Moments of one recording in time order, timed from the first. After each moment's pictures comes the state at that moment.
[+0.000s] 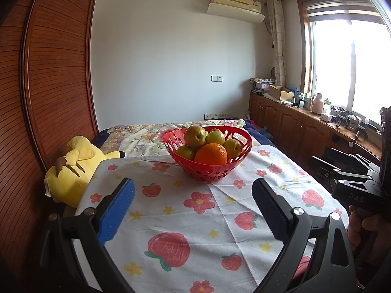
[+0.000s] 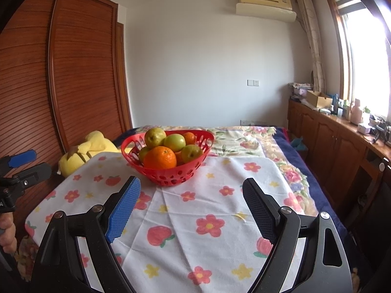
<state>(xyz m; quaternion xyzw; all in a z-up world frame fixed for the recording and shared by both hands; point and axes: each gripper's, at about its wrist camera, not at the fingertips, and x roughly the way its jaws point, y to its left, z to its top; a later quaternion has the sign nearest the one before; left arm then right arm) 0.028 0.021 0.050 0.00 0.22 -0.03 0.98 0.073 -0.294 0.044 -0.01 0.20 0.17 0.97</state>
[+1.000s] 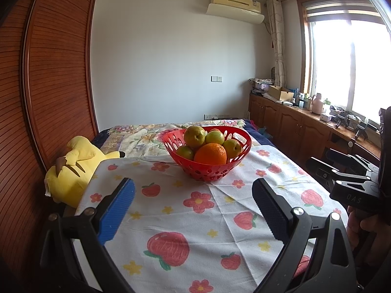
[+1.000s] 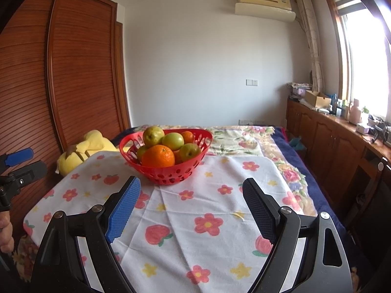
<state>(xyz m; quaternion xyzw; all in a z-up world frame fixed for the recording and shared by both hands) 0.025 0.021 0.052 0.00 0.21 -0.03 0.98 0.074 -0.292 0.042 -0.01 0.20 0.17 0.97</state>
